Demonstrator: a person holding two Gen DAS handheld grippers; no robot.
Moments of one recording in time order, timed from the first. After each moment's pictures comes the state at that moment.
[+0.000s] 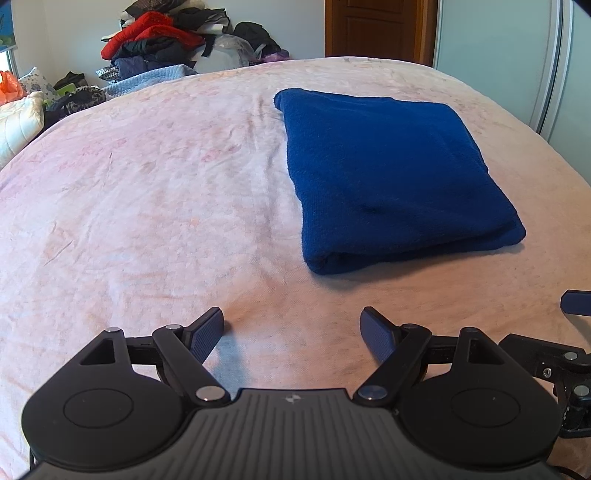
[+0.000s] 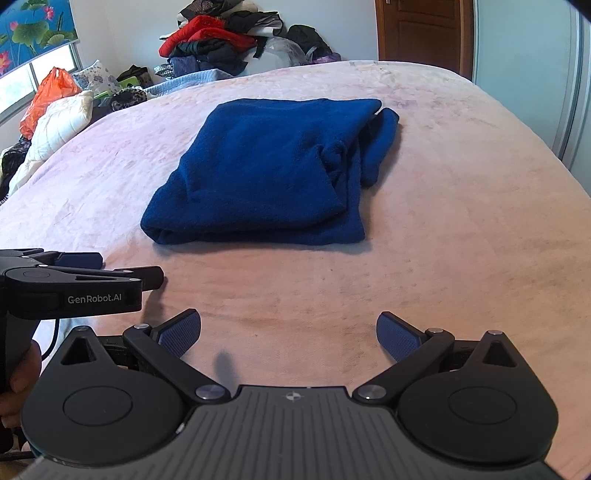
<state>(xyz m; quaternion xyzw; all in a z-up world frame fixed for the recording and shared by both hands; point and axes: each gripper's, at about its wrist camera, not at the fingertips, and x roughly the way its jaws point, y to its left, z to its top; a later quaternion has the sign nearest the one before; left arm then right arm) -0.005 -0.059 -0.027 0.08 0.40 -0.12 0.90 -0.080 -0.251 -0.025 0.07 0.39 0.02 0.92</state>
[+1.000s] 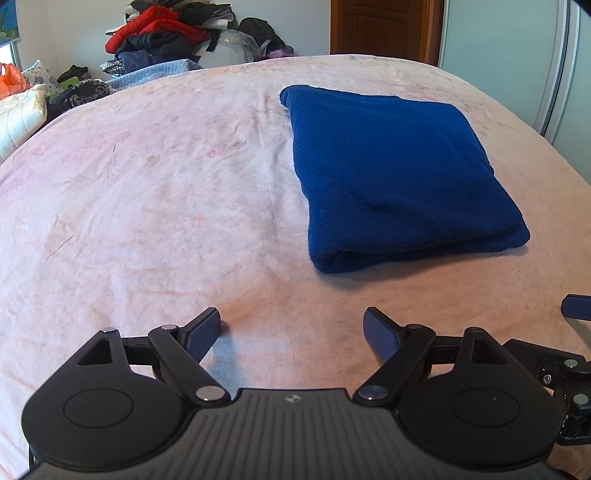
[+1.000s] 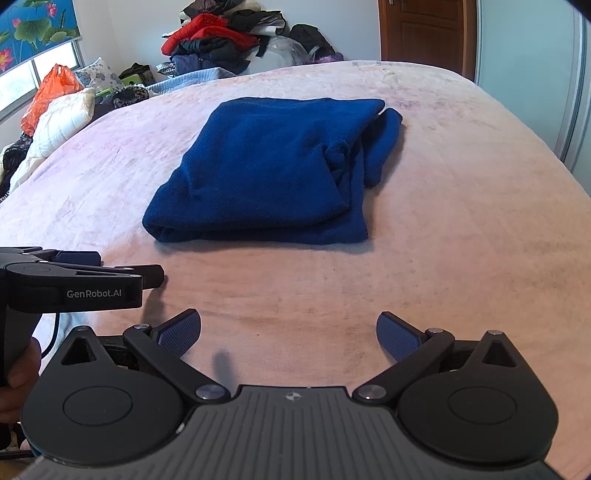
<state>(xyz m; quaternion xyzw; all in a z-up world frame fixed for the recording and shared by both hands) -0.002 -0.056 -0.028 0.07 0.41 -0.12 0.90 -0.080 -0.250 -0.025 0.06 0.39 0.02 0.92</state>
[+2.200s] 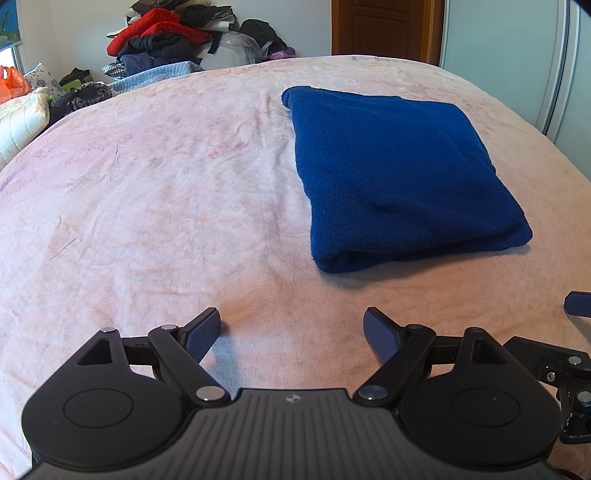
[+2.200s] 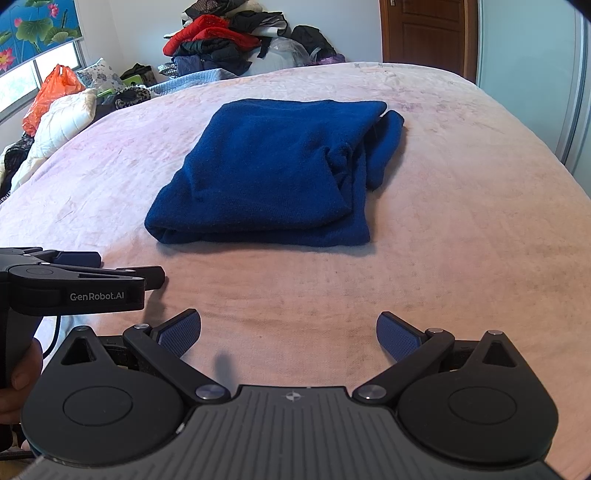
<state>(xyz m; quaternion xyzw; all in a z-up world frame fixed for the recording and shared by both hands) -0.003 -0.057 -0.028 0.08 0.41 -0.11 0.90 -0.080 -0.248 -0.024 0.06 0.39 0.02 0.92</state>
